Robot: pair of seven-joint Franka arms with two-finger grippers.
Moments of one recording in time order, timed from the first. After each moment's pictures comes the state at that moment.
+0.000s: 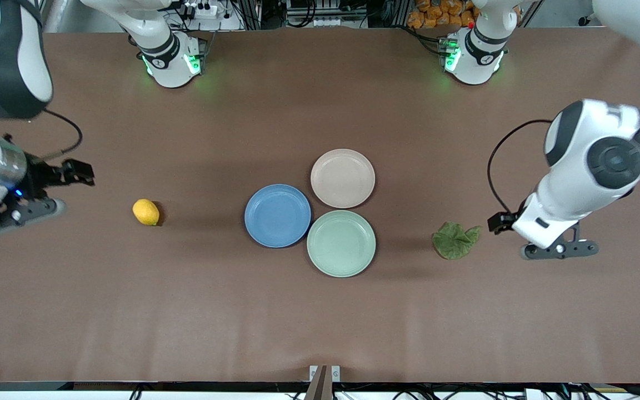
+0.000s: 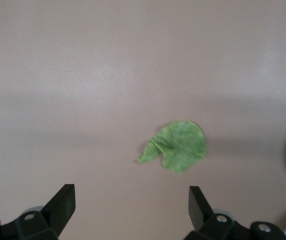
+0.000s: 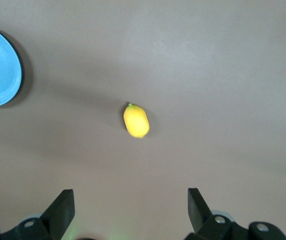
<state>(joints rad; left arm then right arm) 0.21 0.36 -0.49 -1.53 0.25 1.83 -0.35 -0.02 0.23 0.10 -1.38 -0.11 1.44 -0.25</state>
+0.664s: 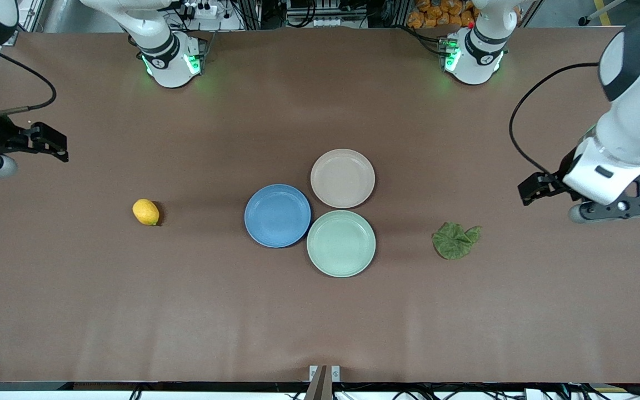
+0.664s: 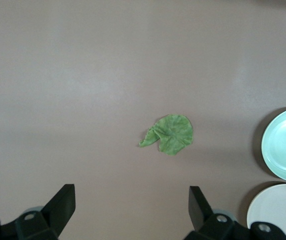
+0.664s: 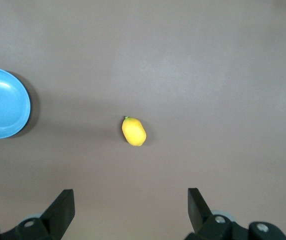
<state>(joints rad) 0.26 0.20 -0.49 -1.49 0.15 1.72 -0.33 -0.02 0.11 0.07 -1.45 -0.08 1.53 -0.14</state>
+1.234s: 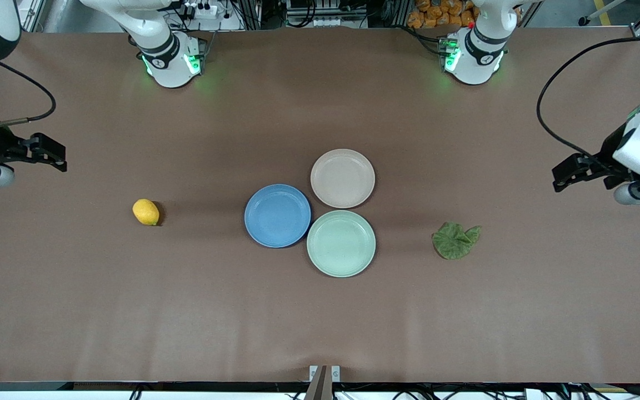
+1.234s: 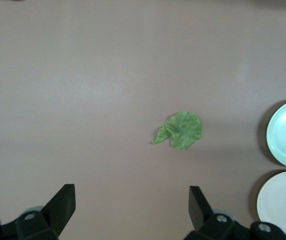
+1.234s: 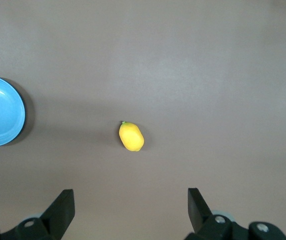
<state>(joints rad) 0.07 0.12 -0.18 -1.49 0.07 1.68 -0.14 -0.01 0.11 0.05 -1.49 -0.08 1.57 -0.12</state>
